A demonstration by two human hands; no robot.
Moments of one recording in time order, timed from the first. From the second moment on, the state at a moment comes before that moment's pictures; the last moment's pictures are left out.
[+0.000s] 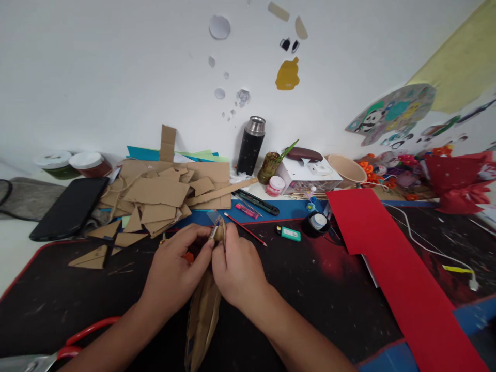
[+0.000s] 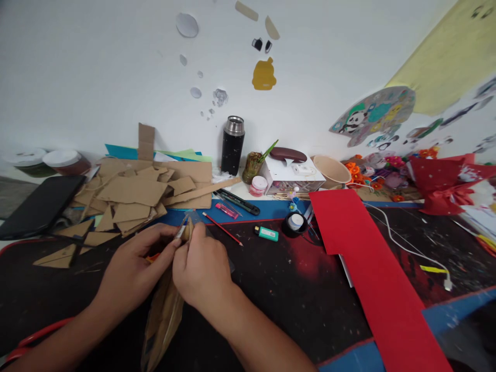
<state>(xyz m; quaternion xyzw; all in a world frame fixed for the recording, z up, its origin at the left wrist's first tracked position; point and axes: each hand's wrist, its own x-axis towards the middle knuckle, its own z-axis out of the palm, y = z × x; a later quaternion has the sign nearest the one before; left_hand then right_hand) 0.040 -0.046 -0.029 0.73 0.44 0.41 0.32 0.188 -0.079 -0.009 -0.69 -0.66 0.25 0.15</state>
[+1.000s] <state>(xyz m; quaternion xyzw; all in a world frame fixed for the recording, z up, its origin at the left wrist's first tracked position) 0.040 -0.047 -0.026 0.73 0.44 0.41 0.32 0.188 -0.079 -0.008 -0.69 -0.66 0.25 0.15</state>
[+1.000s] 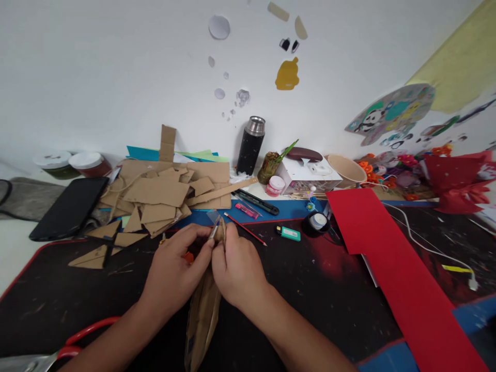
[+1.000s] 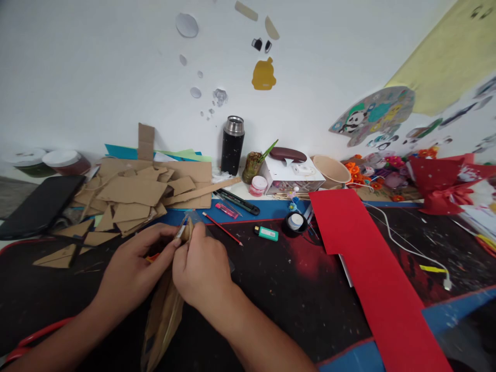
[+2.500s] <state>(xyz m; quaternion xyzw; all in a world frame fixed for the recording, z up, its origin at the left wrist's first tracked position) 0.043 -0.052 -0.003 0.76 0.44 0.41 0.24 0.194 -0.083 -0.003 -0.66 -0.68 0.24 0.21</state>
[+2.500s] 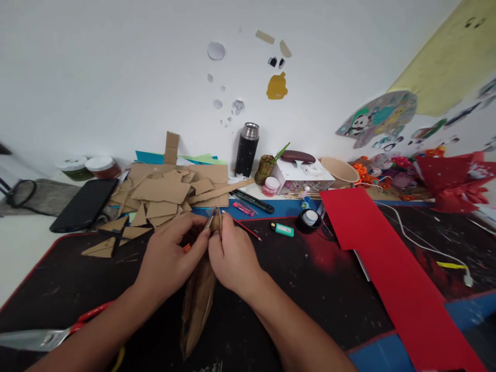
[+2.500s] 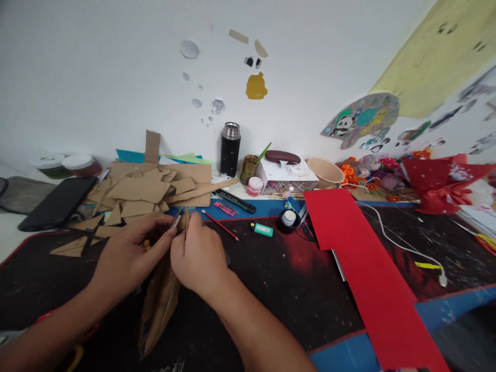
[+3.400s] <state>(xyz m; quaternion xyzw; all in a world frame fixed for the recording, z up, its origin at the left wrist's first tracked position) 0.041 -0.060 0.004 0.78 0.44 0.41 0.17 0.194 -0.086 -0.006 -0.63 -0.69 0.24 0.27</state>
